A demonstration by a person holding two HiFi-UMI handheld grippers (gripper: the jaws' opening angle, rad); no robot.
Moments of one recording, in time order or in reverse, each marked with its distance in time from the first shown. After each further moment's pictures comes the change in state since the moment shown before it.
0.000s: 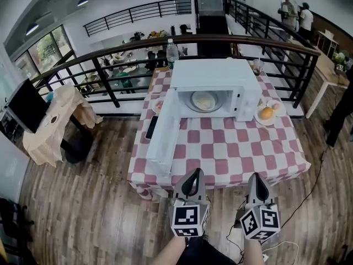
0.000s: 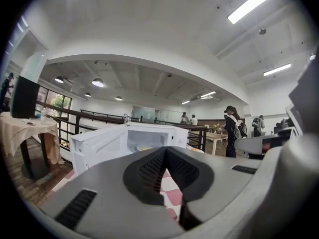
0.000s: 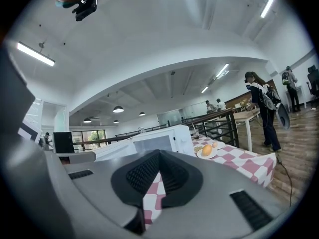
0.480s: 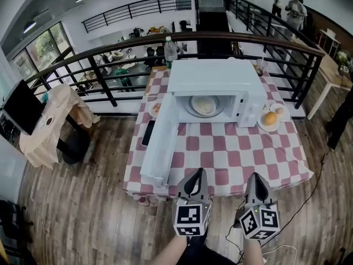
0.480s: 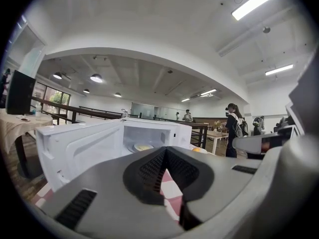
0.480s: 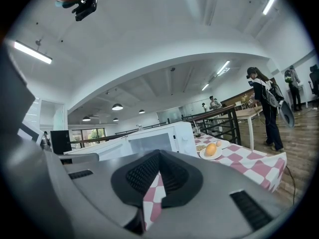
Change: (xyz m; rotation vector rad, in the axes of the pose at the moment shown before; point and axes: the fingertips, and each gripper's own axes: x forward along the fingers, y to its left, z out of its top) left arm 0.068 0.014 -0.012 -0.017 0.031 -0.010; right arm 0.067 -0.011 -0.009 0.005 0.035 0.001
